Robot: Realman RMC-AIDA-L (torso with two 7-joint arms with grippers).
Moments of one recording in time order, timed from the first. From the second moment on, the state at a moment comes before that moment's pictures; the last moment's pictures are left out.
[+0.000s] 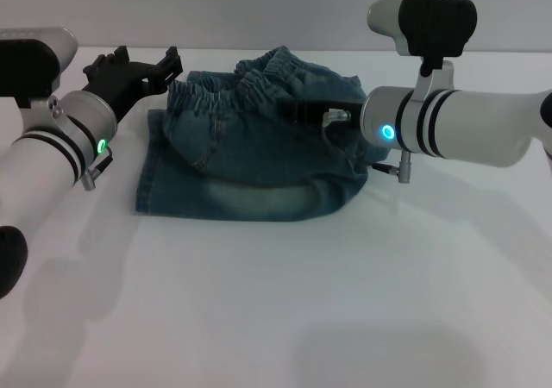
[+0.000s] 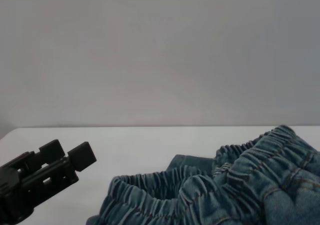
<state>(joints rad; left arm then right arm) -0.46 -2.06 1.86 0.75 -0.58 0.27 -0.05 0.79 2.07 1.25 0.62 -1.32 0.34 -0.89</state>
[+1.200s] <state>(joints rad) -0.43 -2.06 1.80 0.73 -0.58 0.43 -0.04 0.76 2.08 1.17 0.76 -1.33 0.43 -0.91</state>
